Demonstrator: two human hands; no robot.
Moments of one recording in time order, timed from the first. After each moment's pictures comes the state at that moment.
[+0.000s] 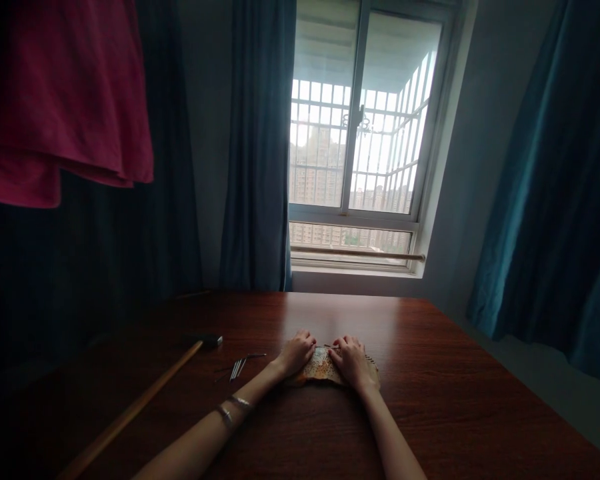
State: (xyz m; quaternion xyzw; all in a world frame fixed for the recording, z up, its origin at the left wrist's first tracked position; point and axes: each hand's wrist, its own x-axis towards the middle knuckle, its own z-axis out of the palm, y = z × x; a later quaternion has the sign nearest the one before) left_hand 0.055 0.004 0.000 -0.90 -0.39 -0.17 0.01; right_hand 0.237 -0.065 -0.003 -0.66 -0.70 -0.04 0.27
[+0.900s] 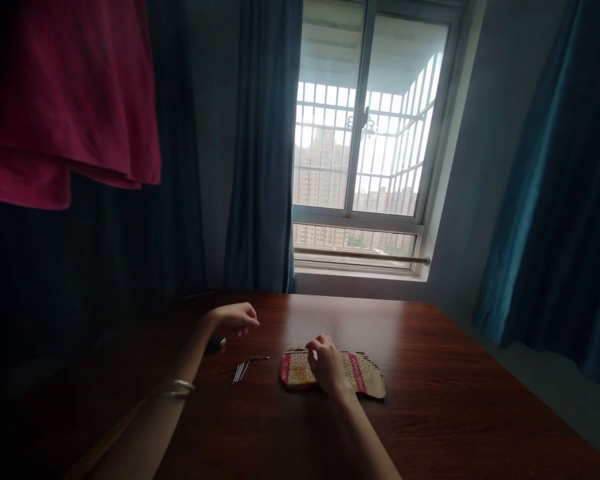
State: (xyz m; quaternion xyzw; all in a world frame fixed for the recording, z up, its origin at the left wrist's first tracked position) left_hand -0.108 0.074 0.105 -0.78 -0.49 -0.03 -0.39; right_hand 0.164 -0.062 0.020 -0.59 -0.75 -0.03 0.30
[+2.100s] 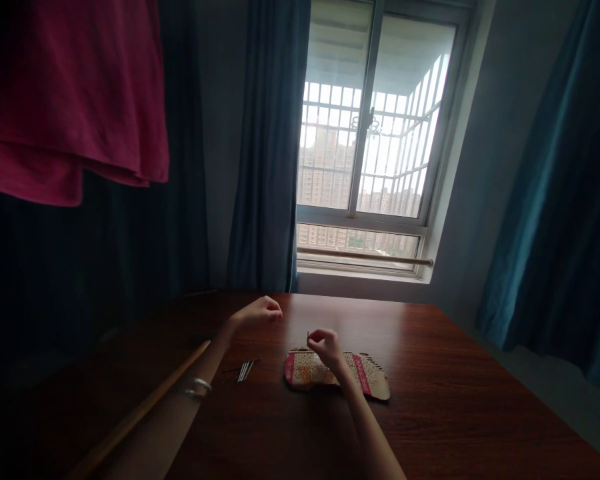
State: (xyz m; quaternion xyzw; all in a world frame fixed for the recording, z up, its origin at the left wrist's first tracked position) left_hand -0.069 0.067 0.104 -0.83 -0.36 -0.23 -0.36; right_hand 0.162 -0.017 0.018 -0.53 -0.72 0.14 0.43
